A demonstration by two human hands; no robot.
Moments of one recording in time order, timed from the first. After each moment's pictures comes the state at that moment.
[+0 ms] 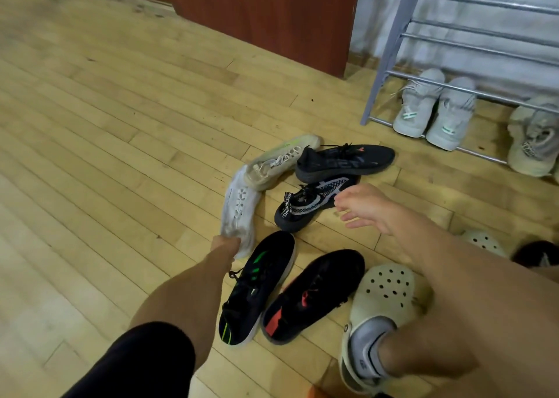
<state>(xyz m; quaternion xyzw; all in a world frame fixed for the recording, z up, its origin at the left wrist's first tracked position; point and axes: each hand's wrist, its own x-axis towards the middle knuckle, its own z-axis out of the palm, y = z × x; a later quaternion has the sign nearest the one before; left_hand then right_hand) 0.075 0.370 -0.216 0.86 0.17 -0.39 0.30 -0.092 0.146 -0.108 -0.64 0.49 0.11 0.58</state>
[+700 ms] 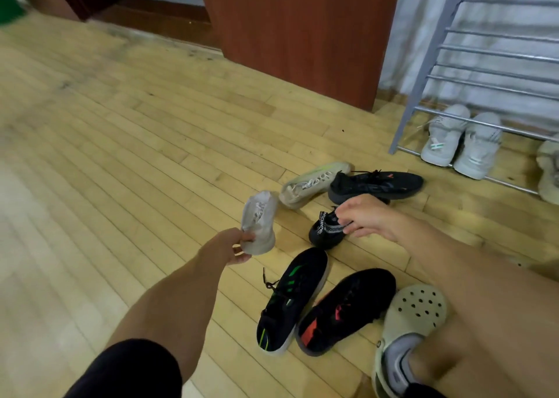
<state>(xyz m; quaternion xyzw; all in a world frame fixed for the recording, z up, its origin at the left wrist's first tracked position) 0.123 0.416 -0.118 0.75 0.20 -0.46 0.43 -0.056 0.189 -0.061 -0.69 0.42 0.14 0.58</state>
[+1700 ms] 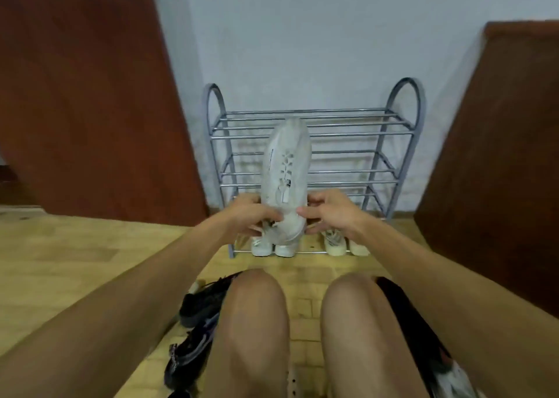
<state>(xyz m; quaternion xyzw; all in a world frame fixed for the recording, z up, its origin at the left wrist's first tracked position) -0.105 0.111 0.153 0.70 -0.43 -0.45 0.34 -0.280 0.047 0.141 -0.67 0.44 -0.22 0.55</state>
